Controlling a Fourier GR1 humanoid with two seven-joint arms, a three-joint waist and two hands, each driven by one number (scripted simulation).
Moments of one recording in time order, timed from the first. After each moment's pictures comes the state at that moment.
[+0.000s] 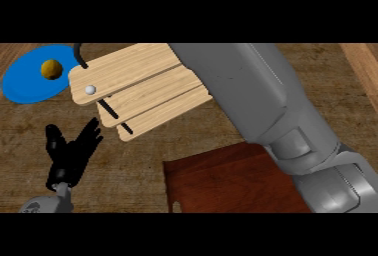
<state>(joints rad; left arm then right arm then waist) -0.06 0.25 -0.03 -1.34 0.22 0.07 0.27 -1.55 -0.02 0.09 -0.66 0.51 0.01 0.28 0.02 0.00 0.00</state>
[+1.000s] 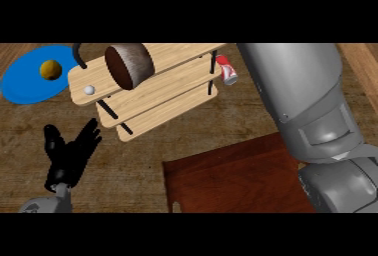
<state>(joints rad) -0.05 0.24 -0.02 -1.35 0.21 0.07 0.29 -1.58 -0.04 -0.24 -0.66 0.22 -0.24 0.30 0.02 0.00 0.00</state>
